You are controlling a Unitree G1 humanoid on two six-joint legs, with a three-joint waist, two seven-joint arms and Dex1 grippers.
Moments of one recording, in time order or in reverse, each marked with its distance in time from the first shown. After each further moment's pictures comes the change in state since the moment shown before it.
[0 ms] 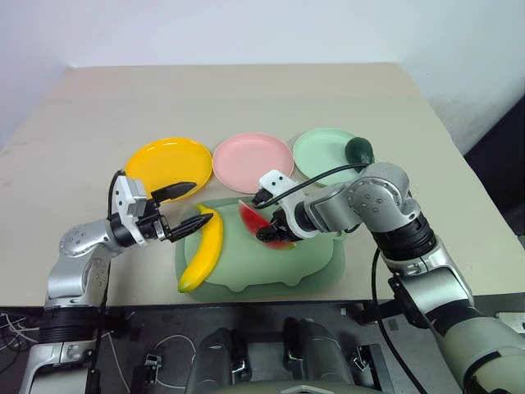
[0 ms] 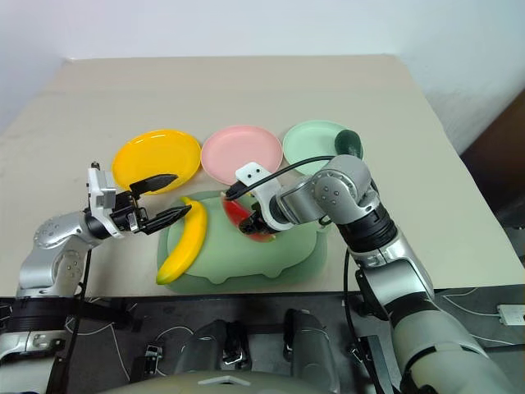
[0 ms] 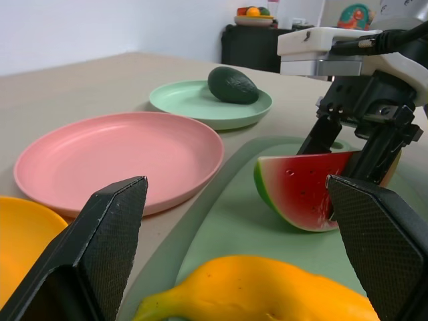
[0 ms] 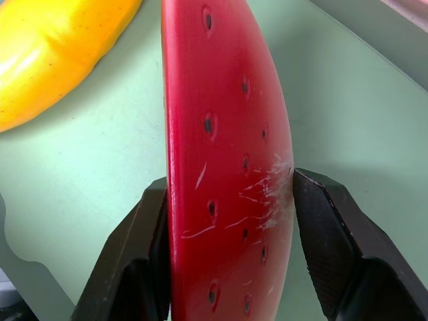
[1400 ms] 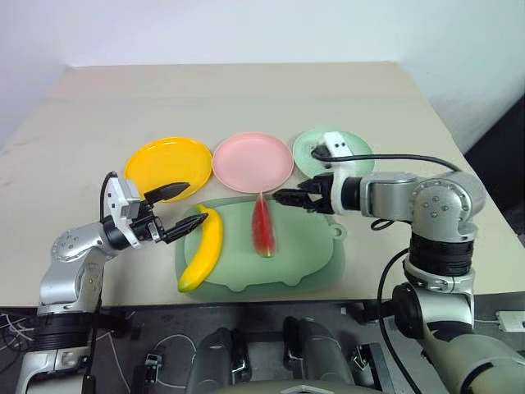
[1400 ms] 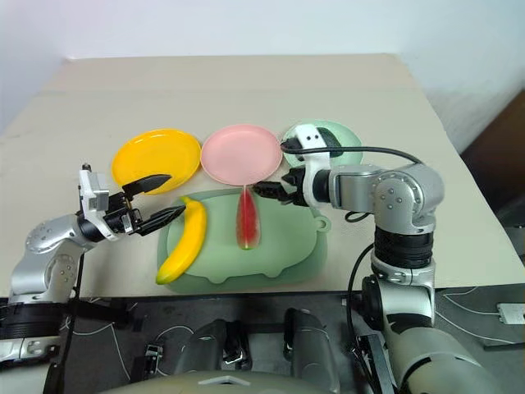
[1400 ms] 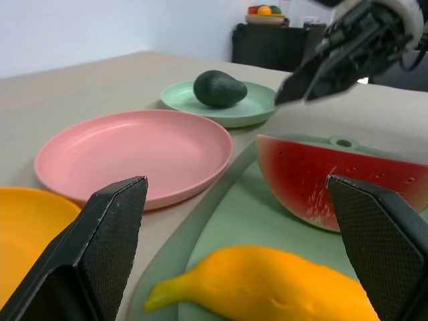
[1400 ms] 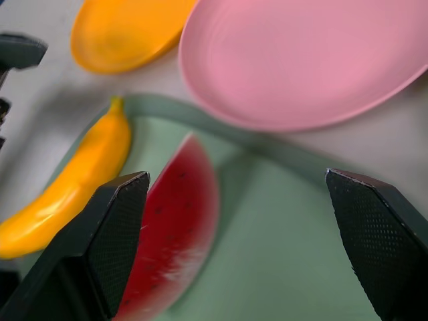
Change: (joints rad) left arm 0.036 0.007 0.025 -0.037 -0.004 0.002 0.022; right arm 0.141 0.053 -0.479 -0.117 -0.089 0.002 0.138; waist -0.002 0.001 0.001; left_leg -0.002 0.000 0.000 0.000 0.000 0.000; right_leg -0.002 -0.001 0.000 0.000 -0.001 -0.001
